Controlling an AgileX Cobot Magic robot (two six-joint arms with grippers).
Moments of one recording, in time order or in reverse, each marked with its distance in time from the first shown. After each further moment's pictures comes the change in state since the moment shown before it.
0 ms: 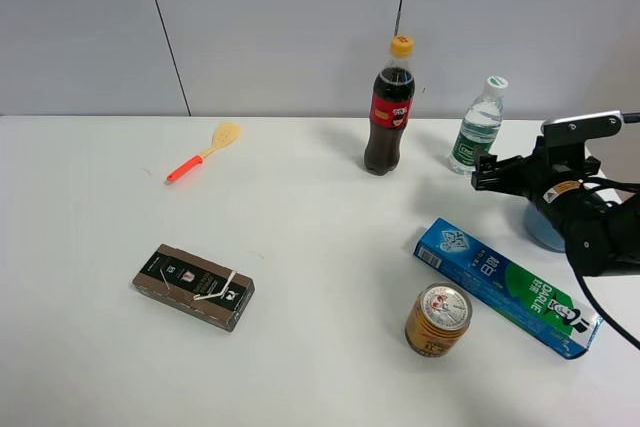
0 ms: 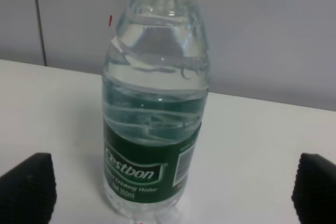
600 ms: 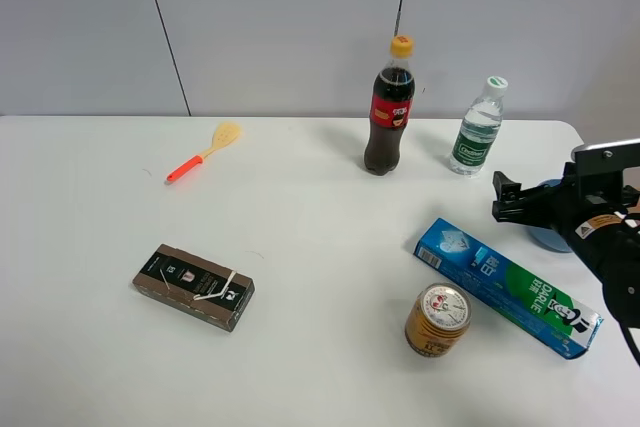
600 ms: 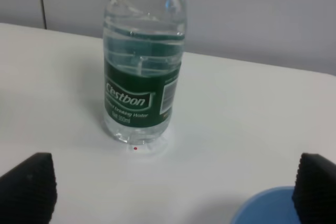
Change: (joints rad) left arm 0.000 0.000 0.000 0.000 0.000 0.000; right arm 0.000 -0.168 0.234 0.044 -0.017 -0.035
